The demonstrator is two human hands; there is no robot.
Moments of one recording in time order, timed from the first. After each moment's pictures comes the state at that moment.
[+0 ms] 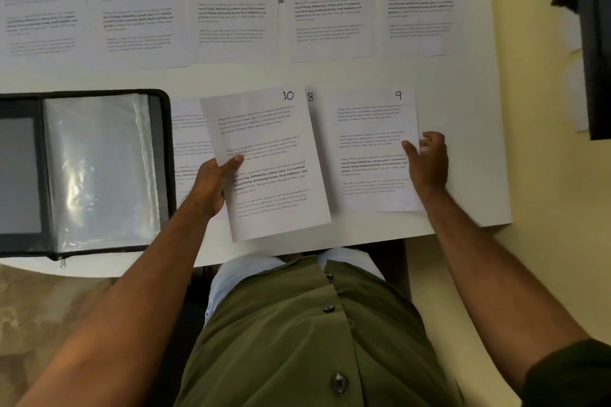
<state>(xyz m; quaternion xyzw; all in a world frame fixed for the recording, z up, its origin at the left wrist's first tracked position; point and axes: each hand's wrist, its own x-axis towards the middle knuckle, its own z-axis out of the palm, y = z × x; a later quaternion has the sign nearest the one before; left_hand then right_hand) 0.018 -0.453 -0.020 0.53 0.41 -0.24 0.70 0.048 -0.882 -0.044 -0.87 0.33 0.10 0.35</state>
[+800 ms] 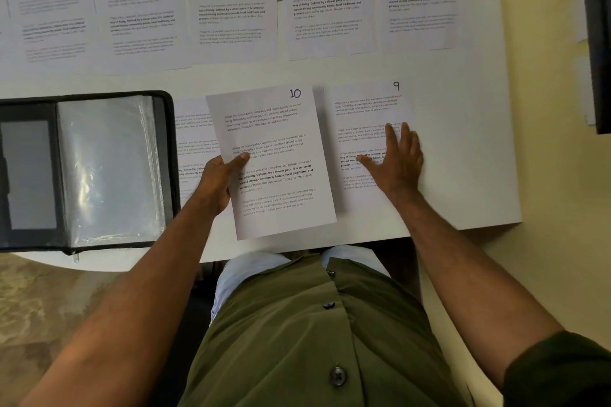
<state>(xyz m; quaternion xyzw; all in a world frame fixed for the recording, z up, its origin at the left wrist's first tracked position) 0.021 -0.473 -0.009 0.55 0.41 -0.24 0.69 0.035 -0.843 -0.076 -0.96 0.13 0.20 0.15</state>
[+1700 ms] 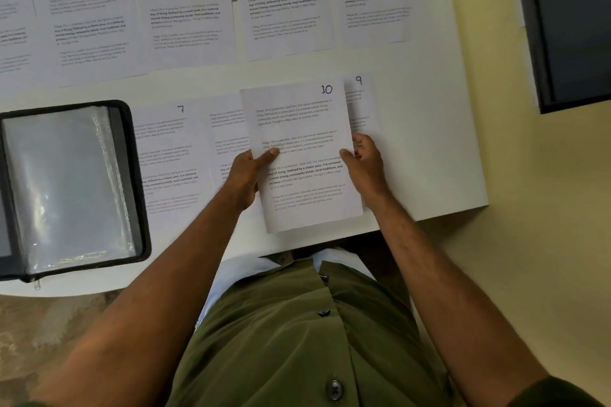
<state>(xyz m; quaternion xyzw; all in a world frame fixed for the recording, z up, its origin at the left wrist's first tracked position) 0.037 -0.582 -0.016 0.56 0.34 -0.32 0.69 0.022 -0.827 -0.015 -0.74 0.29 0.17 0.58</state>
